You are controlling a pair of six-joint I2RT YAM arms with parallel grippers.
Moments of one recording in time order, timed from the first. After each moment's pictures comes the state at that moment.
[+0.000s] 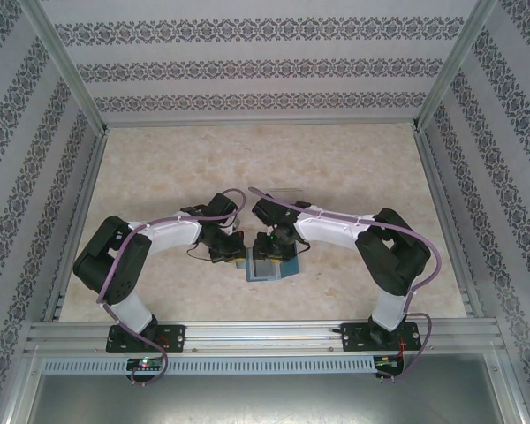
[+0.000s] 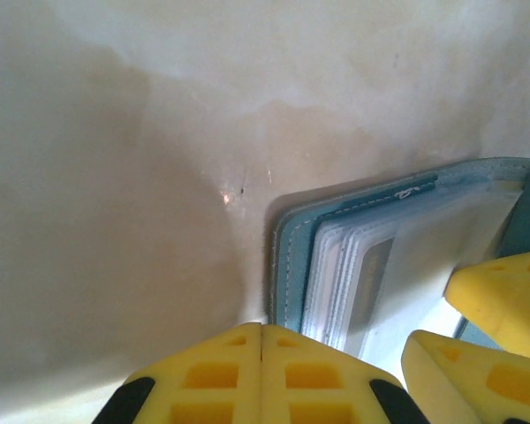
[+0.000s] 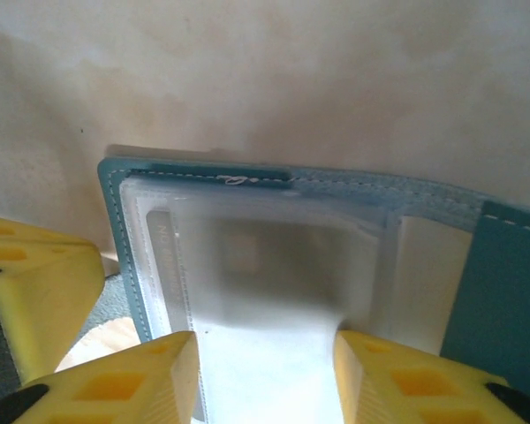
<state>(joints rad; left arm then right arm) -0.55 1.67 0.88 -0.48 0.45 -0.74 0.81 1.80 1.12 -0.66 -0.26 0.83</state>
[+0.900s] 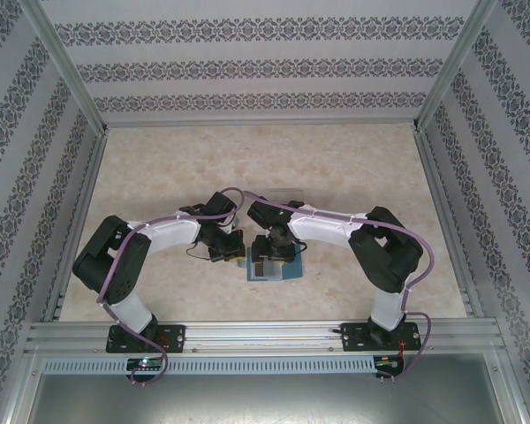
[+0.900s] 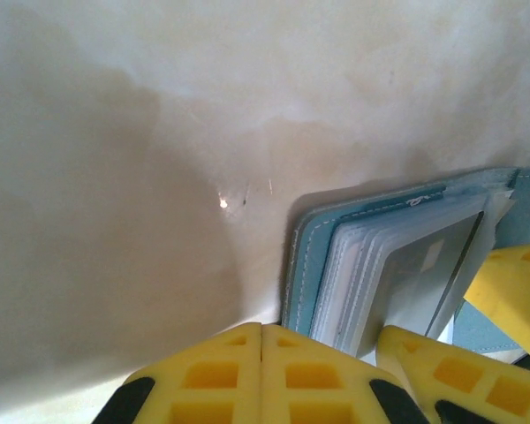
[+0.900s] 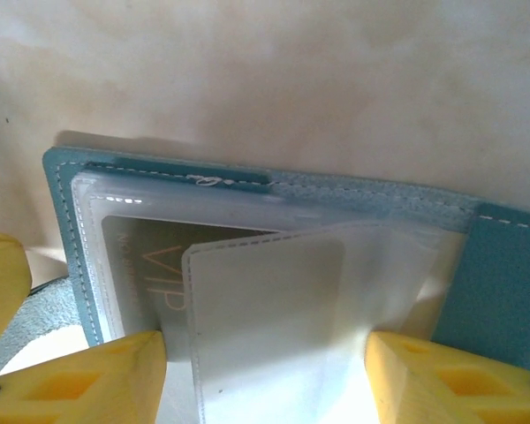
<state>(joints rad) -0.53 1.67 0.88 -0.47 0.46 -0.74 0.83 1.85 1.17 -0.74 -0.19 0.80</state>
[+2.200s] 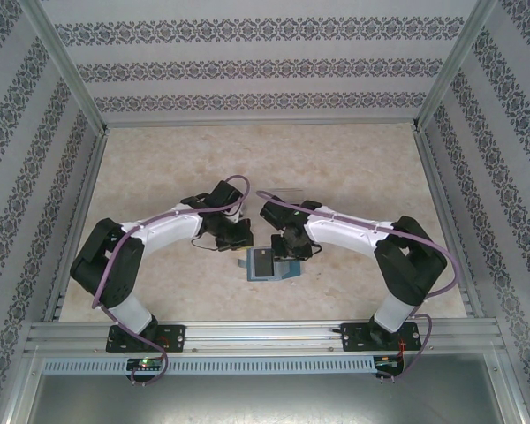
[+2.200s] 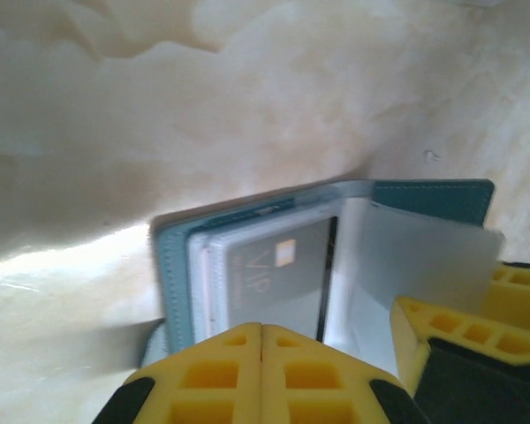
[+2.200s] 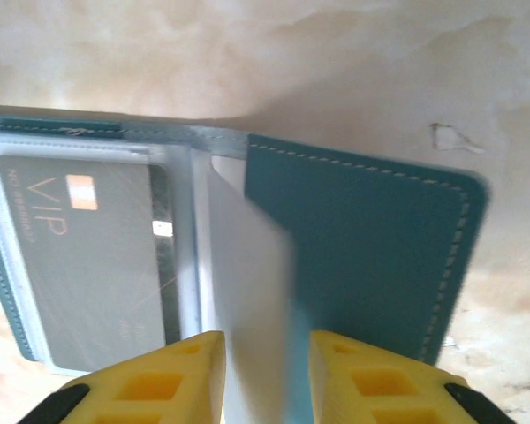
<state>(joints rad) -0.58 1.65 1.01 -0.53 0.46 -0.74 0.80 1.69 1.09 -0.84 -0.07 0.77</state>
